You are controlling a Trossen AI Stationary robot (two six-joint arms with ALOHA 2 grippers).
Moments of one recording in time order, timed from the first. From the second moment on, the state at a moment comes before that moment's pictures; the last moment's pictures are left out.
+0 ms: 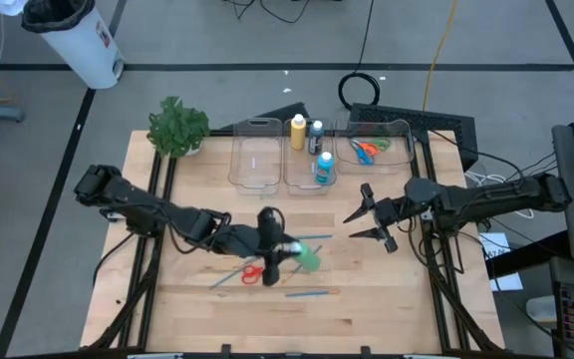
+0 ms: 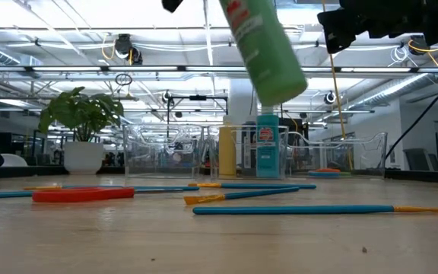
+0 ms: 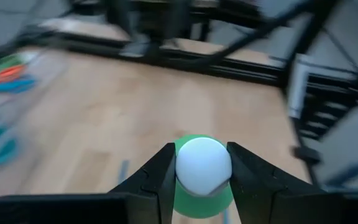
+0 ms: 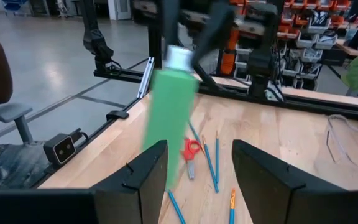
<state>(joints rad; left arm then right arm) -0.36 1.56 1.24 -0.11 -0.32 -0.31 0.03 0.80 0.44 0.25 -0.31 -0.06</state>
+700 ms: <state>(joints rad) -0.53 1.56 1.24 -0.13 -0.02 0.06 0.03 0.85 0.44 0.25 -0.31 -0.06</state>
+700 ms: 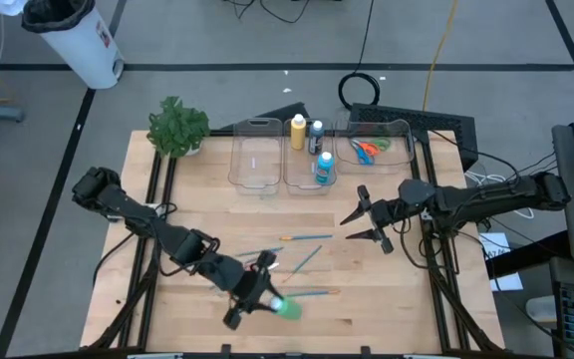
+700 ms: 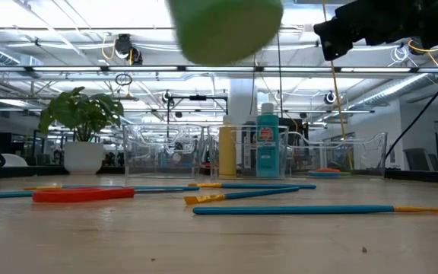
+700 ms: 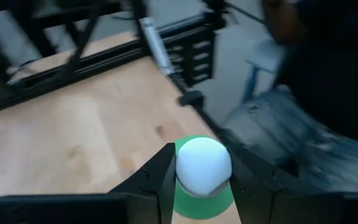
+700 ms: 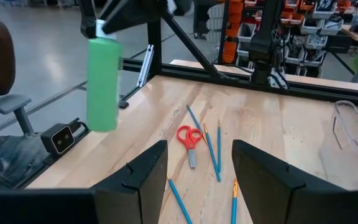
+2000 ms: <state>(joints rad) -0.42 1.56 1.24 -0.56 -0.57 -0.71 0.03 0.85 0.44 0.26 -0.31 -0.05</state>
